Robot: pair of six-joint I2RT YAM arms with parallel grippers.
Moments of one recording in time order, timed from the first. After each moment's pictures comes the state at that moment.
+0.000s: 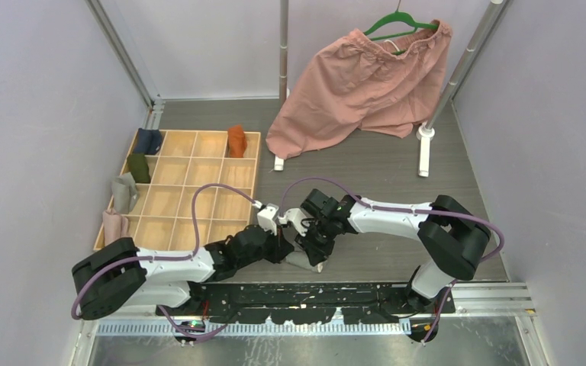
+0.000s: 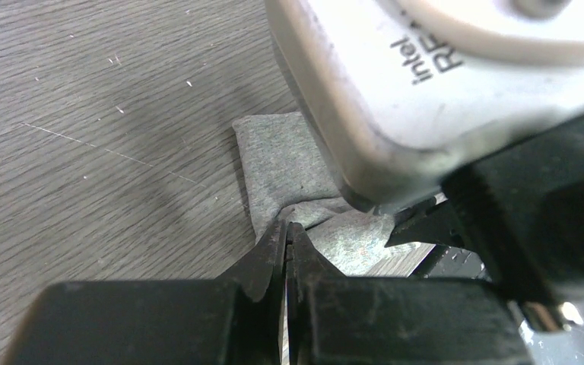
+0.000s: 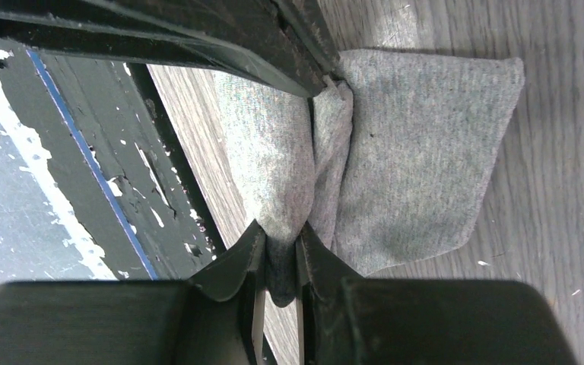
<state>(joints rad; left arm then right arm) -1.07 1.17 0.25 0.41 -0.12 -0.64 0.95 1.60 0.88 -0.50 -0.45 -0.14</state>
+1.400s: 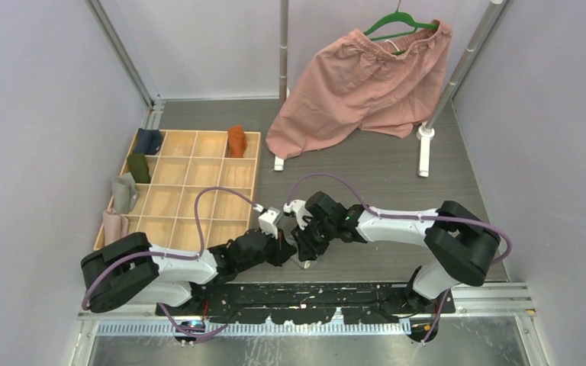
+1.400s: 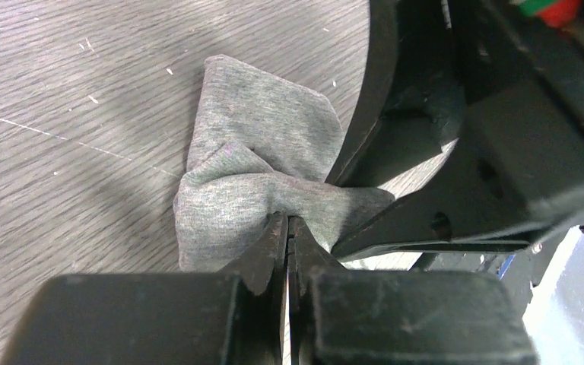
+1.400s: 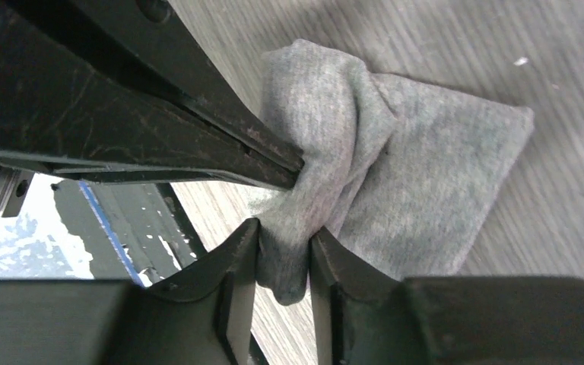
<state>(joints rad) -1.09 1.23 0.20 0.56 -0.12 -0.65 0.95 1.56 0.75 -0.16 -0.41 0.15</state>
